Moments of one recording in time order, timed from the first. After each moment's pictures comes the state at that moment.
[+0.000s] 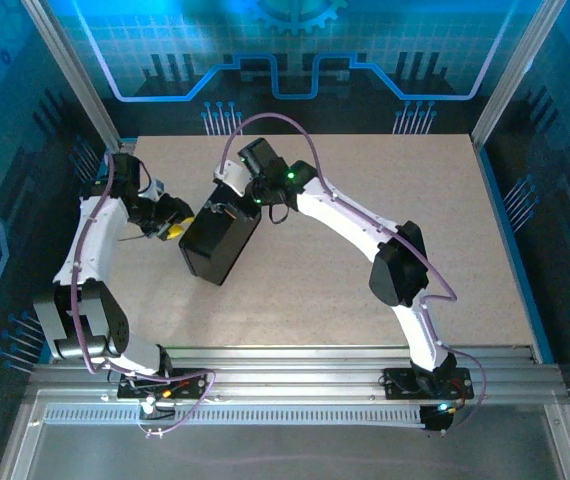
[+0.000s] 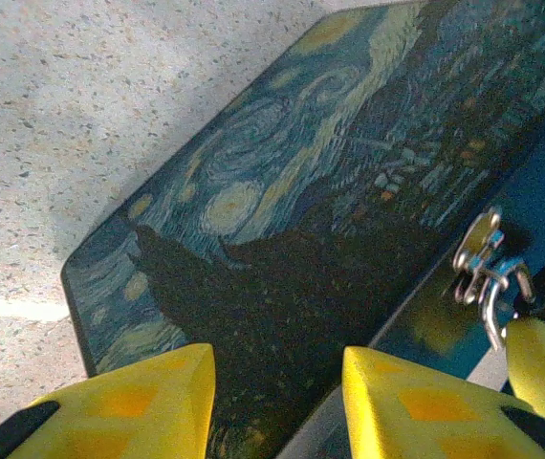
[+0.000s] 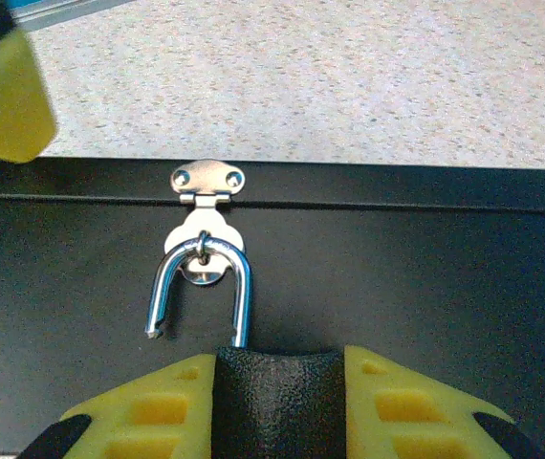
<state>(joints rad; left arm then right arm) 0.17 1.49 1.32 -1.07 0.52 -0.51 0.78 2.18 2.13 -0.76 -0.18 -0.27</state>
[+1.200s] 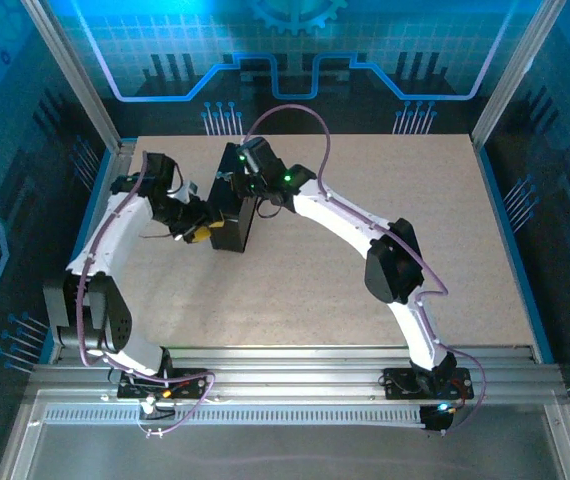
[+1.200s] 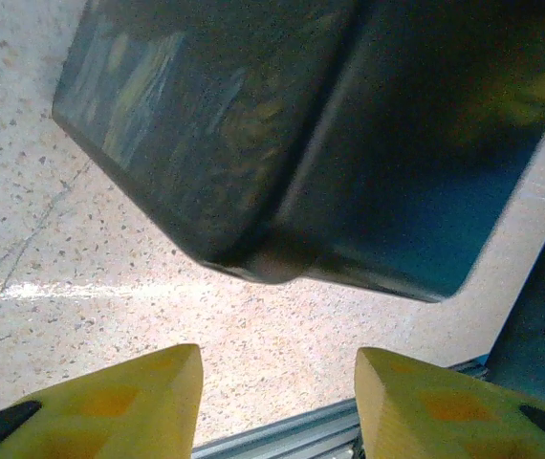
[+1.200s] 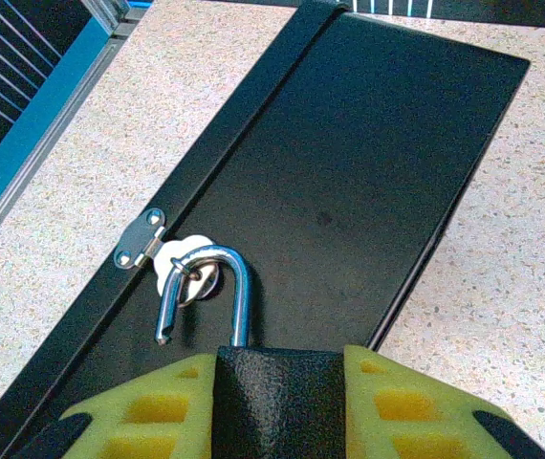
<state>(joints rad) -0.01 1.54 1.35 -1.05 0.55 -0.53 0.77 2.21 2.09 -0.55 0.13 0.42</state>
